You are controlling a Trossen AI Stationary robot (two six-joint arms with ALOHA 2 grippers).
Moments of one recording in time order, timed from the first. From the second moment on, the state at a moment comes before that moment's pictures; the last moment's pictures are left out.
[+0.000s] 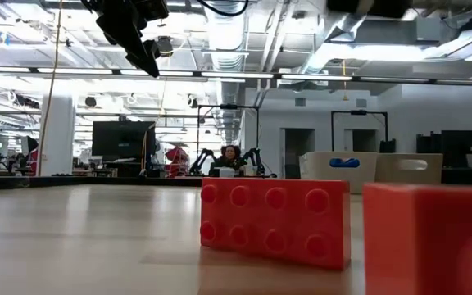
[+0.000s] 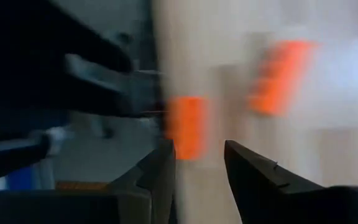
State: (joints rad) left arm 0.32 1.19 1.15 -0.89 0.27 0.26; right arm 0.56 2.00 1.72 -0.81 -0.10 0.76
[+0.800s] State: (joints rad) left arm 0.33 1.19 1.15 -0.89 0.25 0.26; right arm 0.62 2.17 1.79 -0.66 -0.17 0.87
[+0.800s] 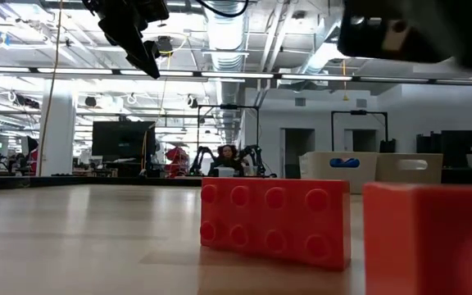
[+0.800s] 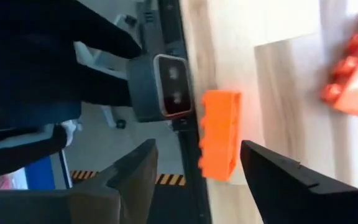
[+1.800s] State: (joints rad) left arm 0.33 1.19 1.15 -0.88 0.22 0.26; right arm 0.65 2.28 1.78 -0.72 -0.23 0.73
